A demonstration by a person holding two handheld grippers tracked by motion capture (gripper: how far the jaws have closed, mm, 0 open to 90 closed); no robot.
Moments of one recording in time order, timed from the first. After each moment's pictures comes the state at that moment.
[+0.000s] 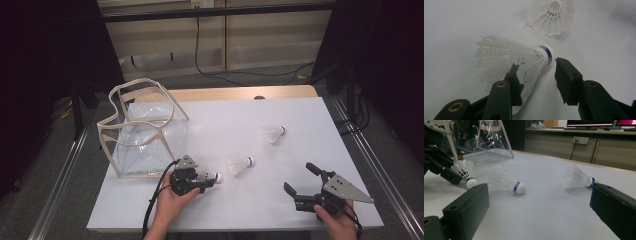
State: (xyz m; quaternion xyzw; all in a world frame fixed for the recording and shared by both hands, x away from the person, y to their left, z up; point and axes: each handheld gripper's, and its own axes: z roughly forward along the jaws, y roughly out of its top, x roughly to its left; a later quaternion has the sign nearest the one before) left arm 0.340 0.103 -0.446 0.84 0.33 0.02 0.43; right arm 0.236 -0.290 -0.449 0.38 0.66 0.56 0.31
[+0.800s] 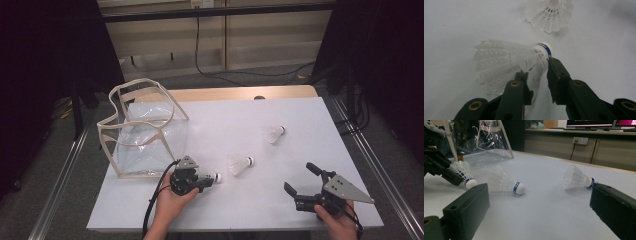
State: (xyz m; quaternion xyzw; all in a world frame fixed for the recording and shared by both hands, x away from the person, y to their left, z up) left arm 0.339 0.103 -0.446 0.84 0.33 0.01 0.42; right arm 0.236 -0.291 -0.448 0.39 0.66 0.56 0.31
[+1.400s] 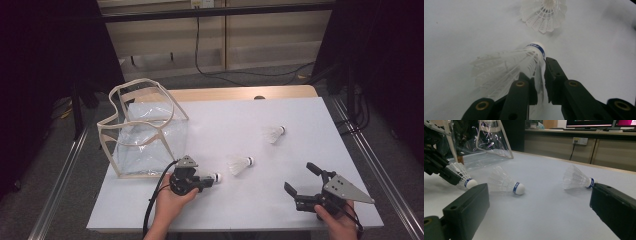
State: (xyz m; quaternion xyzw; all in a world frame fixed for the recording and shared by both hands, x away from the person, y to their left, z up) left arm 0.339 0.103 -0.440 0.84 0.34 -0.02 0.42; right arm 0.236 -0.291 -0.448 0.39 0.66 0.56 0.31
